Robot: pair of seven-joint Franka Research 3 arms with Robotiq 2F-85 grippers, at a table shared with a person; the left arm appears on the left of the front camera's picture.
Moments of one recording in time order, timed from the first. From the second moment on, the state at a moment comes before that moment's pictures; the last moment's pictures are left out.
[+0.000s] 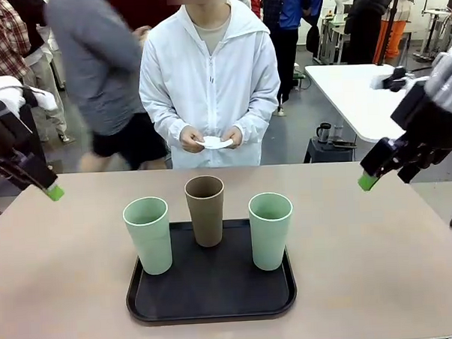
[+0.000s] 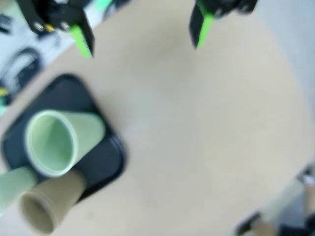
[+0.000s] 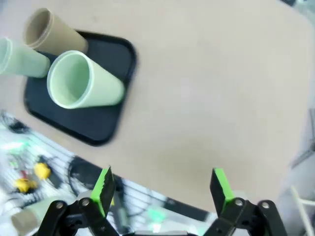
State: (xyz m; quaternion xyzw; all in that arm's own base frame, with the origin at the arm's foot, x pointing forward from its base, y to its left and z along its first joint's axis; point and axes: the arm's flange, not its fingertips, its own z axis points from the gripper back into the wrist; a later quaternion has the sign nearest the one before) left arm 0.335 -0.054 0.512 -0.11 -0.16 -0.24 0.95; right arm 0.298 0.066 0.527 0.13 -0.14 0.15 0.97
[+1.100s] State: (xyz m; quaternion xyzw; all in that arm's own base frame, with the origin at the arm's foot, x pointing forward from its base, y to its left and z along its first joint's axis) left arm 0.377 0.098 0.444 -0.57 -0.08 0.02 0.82; right arm 0.319 -0.114 0.454 0.56 -0.09 -0.05 0.82
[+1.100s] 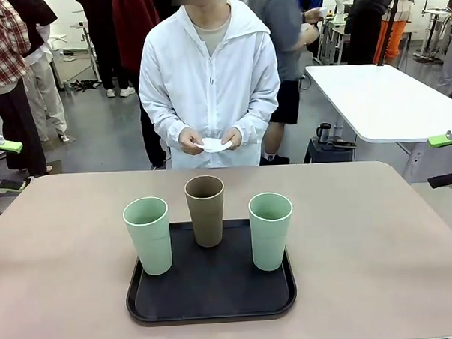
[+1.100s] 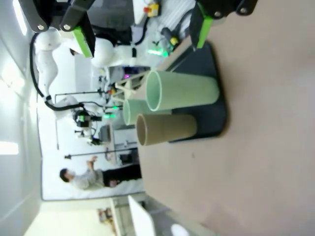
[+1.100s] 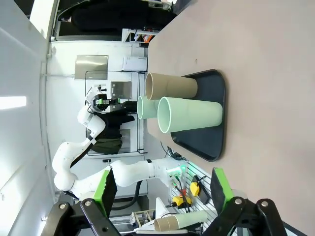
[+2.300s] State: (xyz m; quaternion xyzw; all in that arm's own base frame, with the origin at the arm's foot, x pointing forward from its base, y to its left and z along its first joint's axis) left arm 0.352 0.156 0.431 -0.53 -0.07 0.07 0.84; right arm 0.321 -0.111 0.451 0.55 -0.09 -0.05 0.83
